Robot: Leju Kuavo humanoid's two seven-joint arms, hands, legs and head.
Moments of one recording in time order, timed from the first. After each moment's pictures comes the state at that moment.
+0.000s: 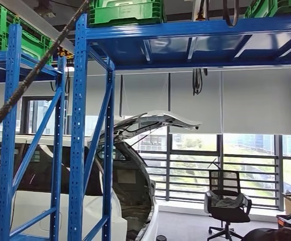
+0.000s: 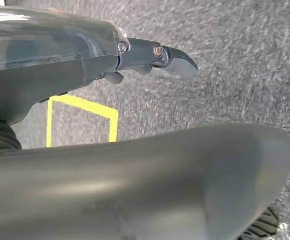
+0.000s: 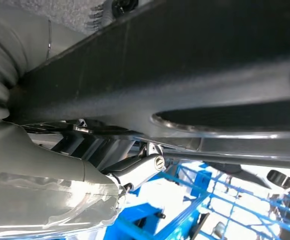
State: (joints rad) left arm -0.05 0.10 1.21 -0.21 -1.20 0.00 -0.21; right arm -0.42 -0.23 0.90 -1.54 -0.10 0.47 -0.45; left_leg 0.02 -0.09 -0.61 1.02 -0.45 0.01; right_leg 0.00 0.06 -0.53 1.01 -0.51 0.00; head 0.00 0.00
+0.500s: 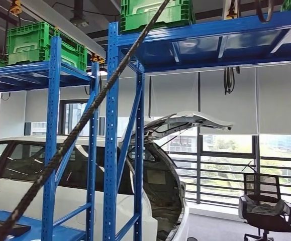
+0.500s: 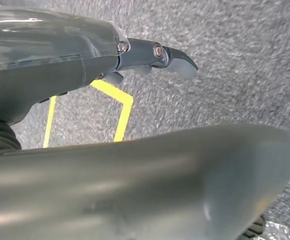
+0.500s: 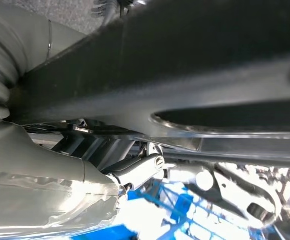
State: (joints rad) left arm -0.05 0.12 1.24 -0.22 -1.19 0.00 -0.20; right arm -0.44 -0.20 0.90 -1.52 -0.07 0.45 -0.47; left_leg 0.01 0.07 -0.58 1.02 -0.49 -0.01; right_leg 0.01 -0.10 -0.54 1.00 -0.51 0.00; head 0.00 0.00
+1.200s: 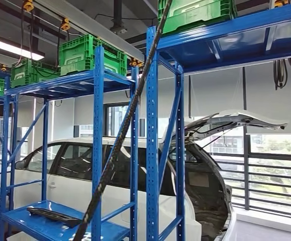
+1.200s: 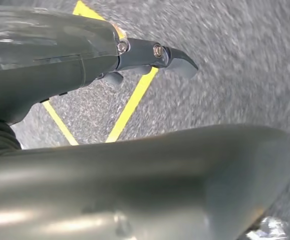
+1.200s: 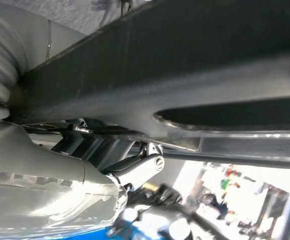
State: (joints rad) left arm -0.05 0.06 1.28 -0.22 -1.15 0.01 -0.21; right arm -0.47 -0.21 0.92 -1.53 -0.06 0.46 -0.46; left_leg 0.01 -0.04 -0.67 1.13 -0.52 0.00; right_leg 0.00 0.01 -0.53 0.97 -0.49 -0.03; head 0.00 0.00
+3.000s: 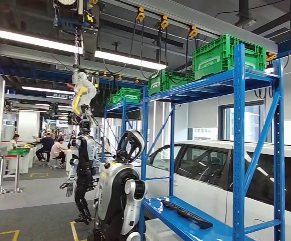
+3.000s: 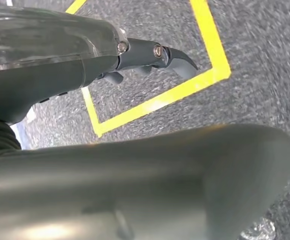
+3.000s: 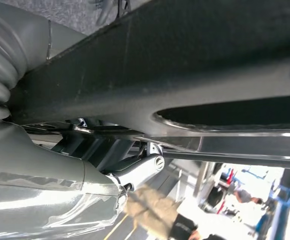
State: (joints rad) left arm -0.06 0.08 1.29 -0.22 -1.18 0.00 -0.23; right arm -0.53 -0.18 0.94 -1.51 -0.08 0.44 -0.44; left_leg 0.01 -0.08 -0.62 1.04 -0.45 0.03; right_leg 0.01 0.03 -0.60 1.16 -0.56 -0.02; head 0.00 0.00
